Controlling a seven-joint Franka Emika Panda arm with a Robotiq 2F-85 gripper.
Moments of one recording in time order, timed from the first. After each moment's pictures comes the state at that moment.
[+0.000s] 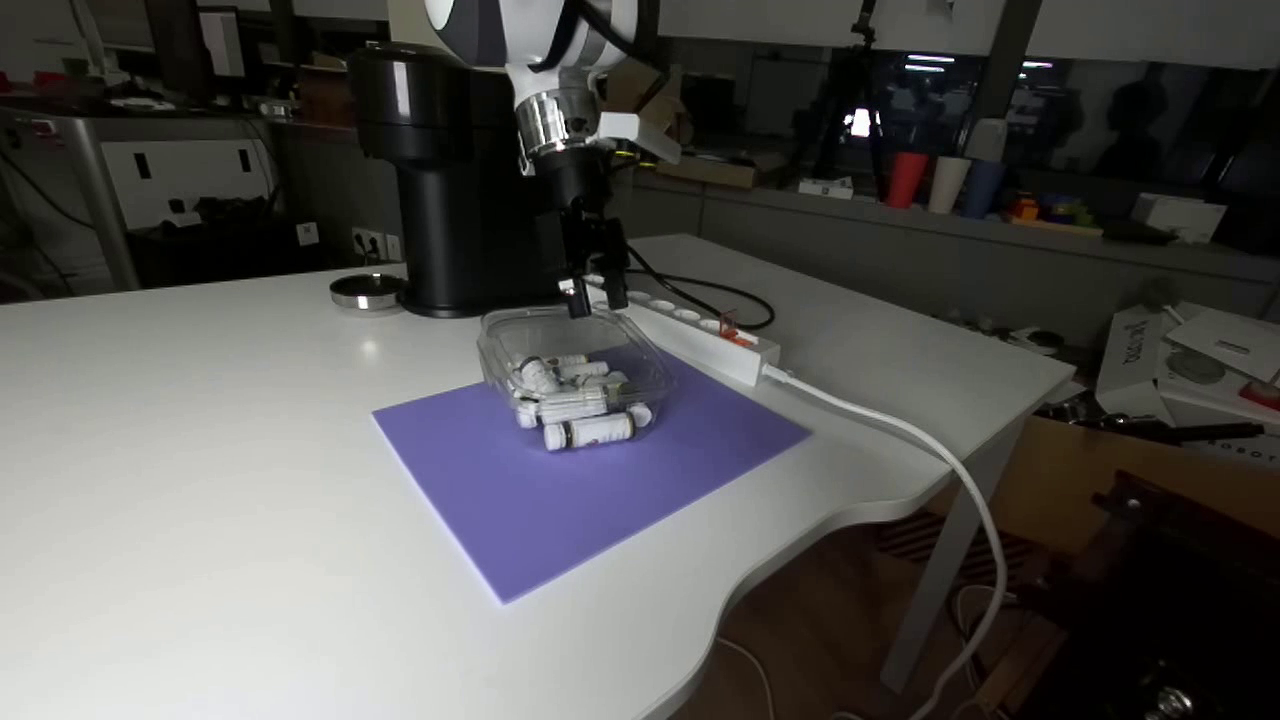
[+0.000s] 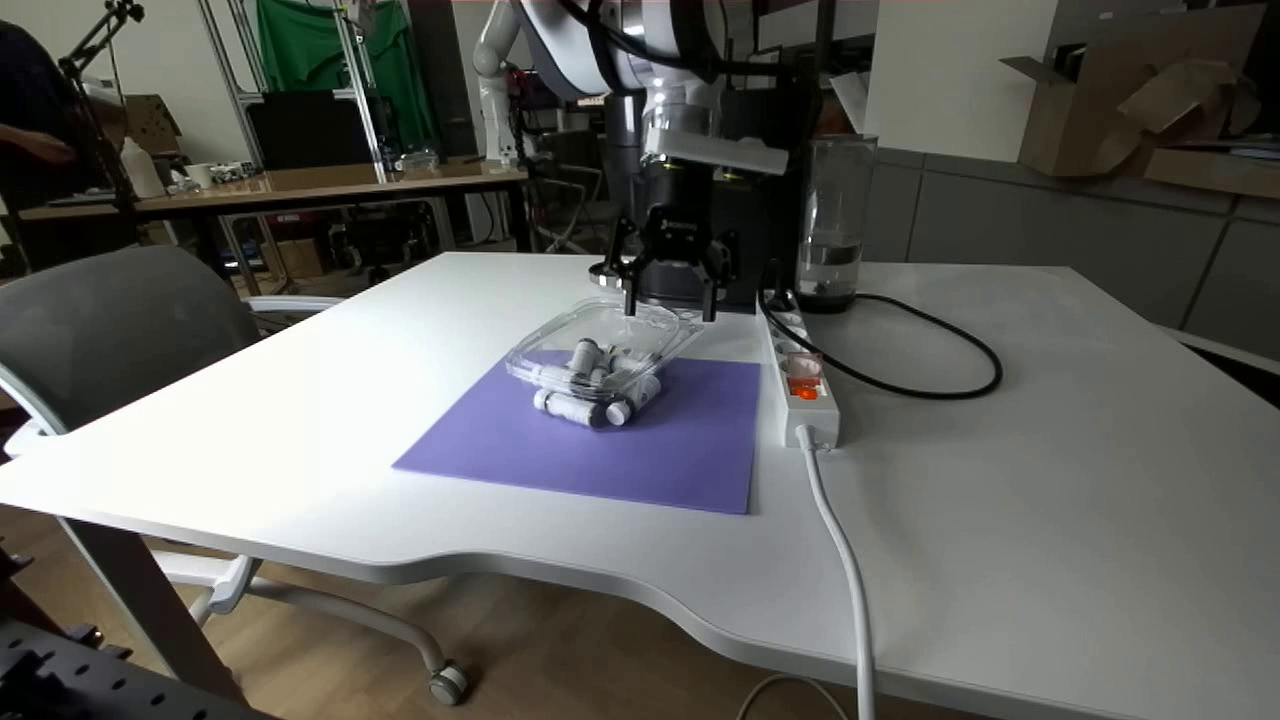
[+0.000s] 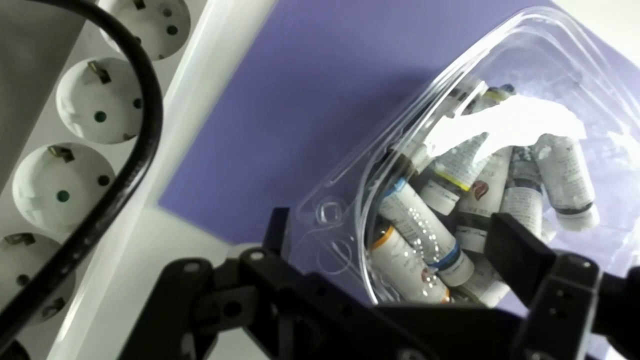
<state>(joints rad) -0.16 0.89 0.03 -1.38 -0.10 1.85 -0.68</state>
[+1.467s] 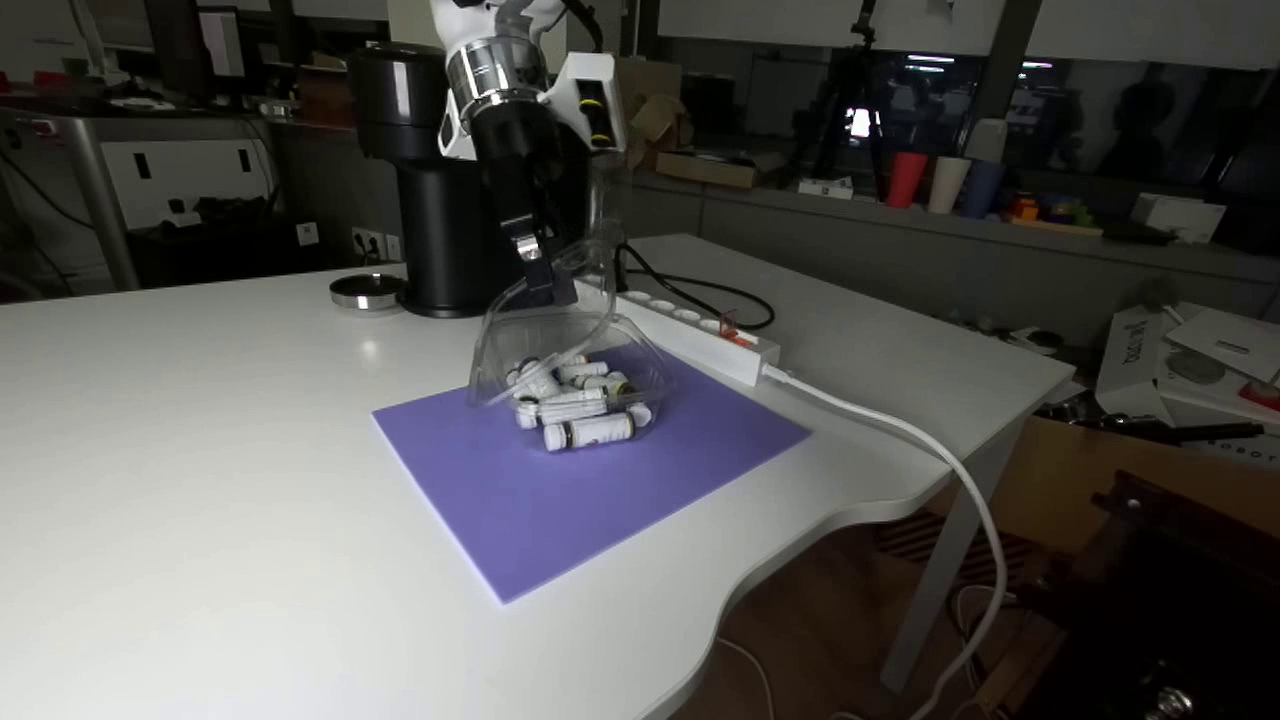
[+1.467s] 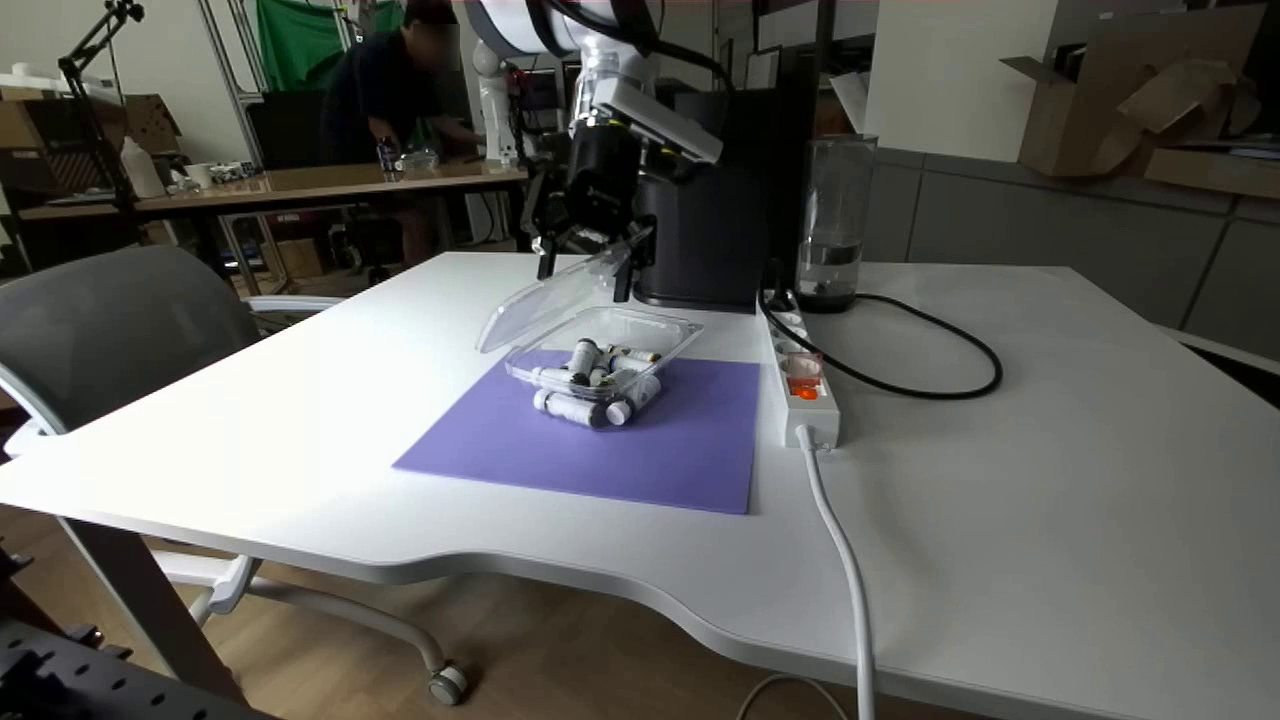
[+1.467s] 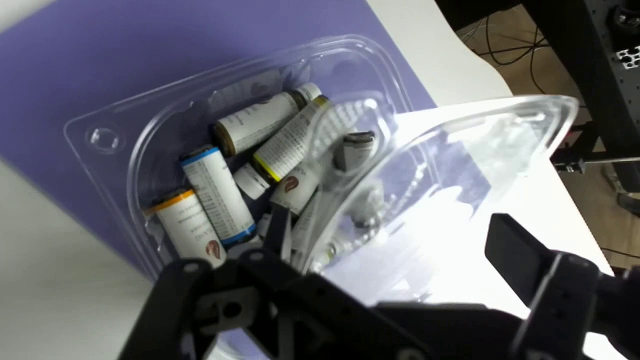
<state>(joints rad) -0.12 0.79 0.10 -1.45 -0.06 1.66 -0.93</state>
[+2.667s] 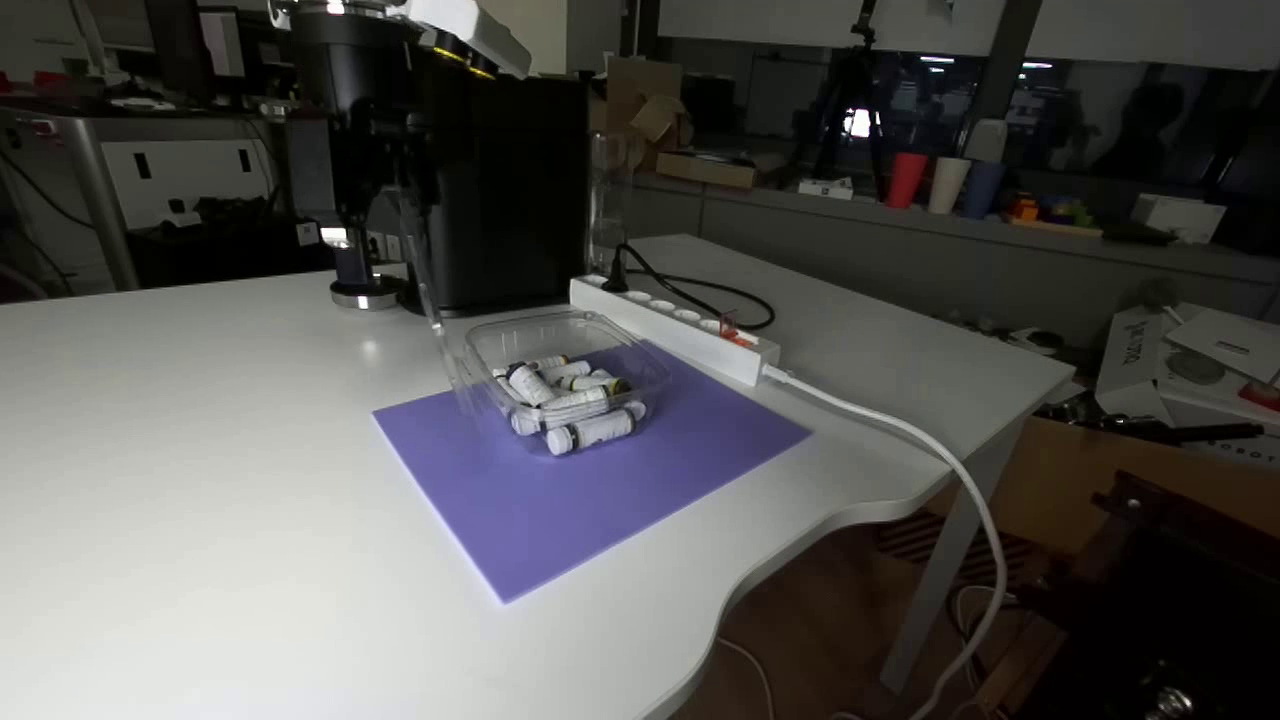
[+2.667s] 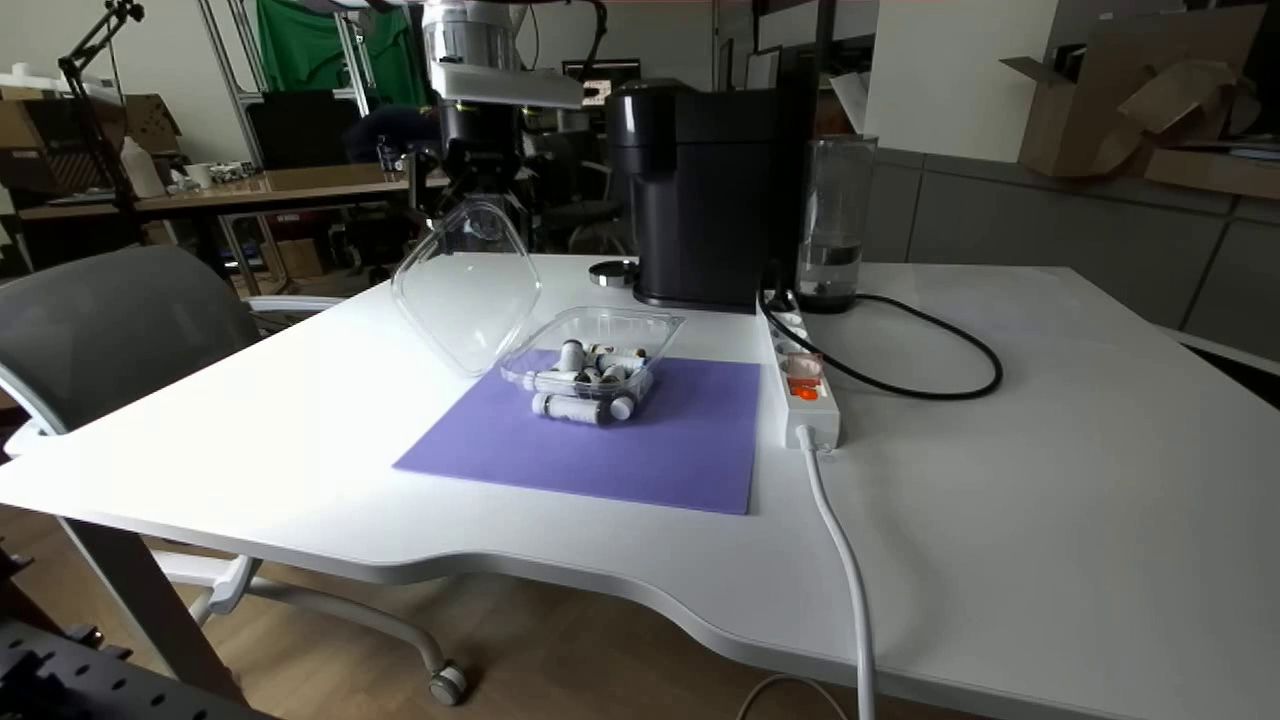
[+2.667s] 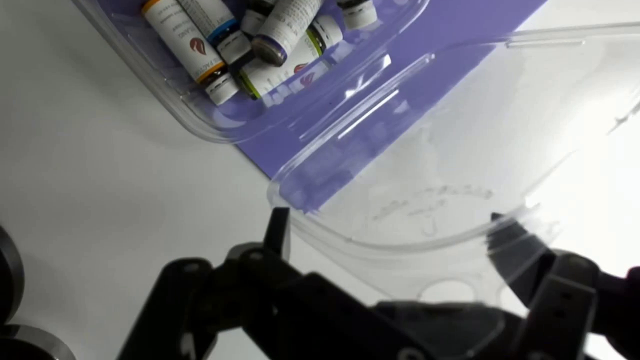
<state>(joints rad) 0.04 0.47 0.13 -1.90 -0.02 2.26 -0.71</state>
